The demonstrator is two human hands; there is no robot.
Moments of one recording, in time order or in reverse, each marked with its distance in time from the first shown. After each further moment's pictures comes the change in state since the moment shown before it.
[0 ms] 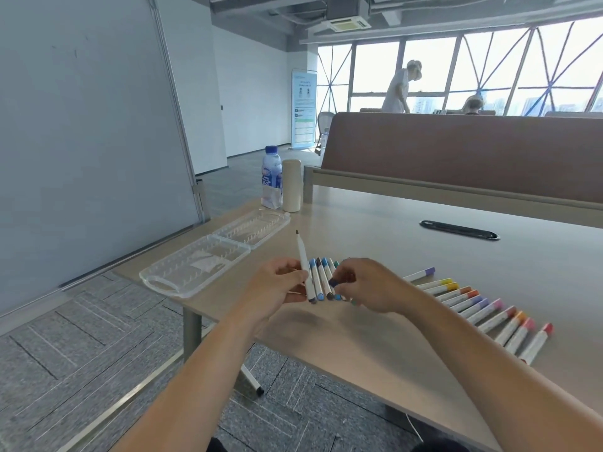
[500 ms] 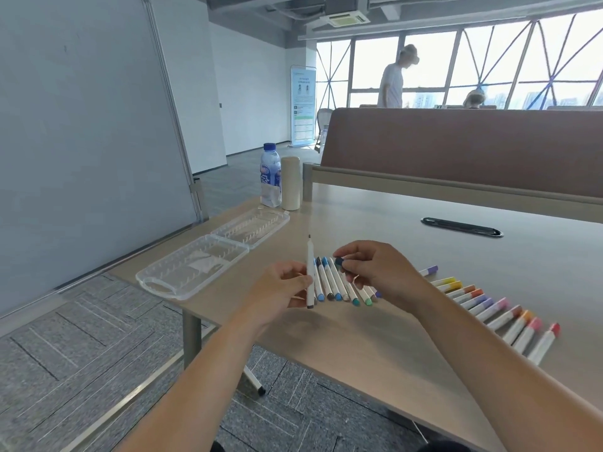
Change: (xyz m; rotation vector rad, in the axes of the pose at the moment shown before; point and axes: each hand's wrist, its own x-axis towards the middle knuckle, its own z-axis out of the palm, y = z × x) left_hand 0.004 -0.005 0.004 0.074 -0.059 -0.006; right_hand -0.007 -0.001 -0.013 0.515 0.183 0.020
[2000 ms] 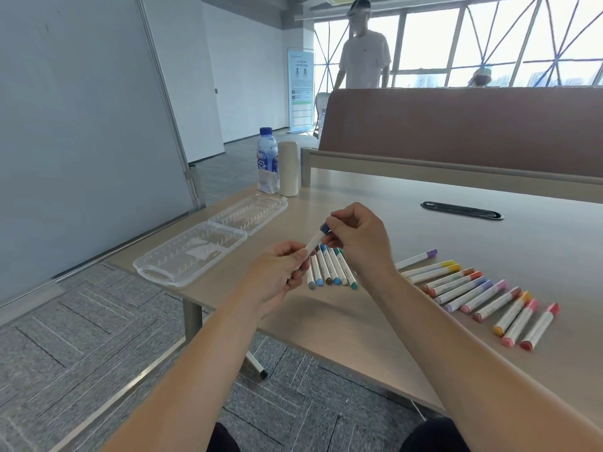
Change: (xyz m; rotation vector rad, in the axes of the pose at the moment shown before) left_hand 0.001 0.011 0.009 -0.286 0.050 -0.078; right_hand 0.019 -0.010 0.040 0.283 0.370 -0.063
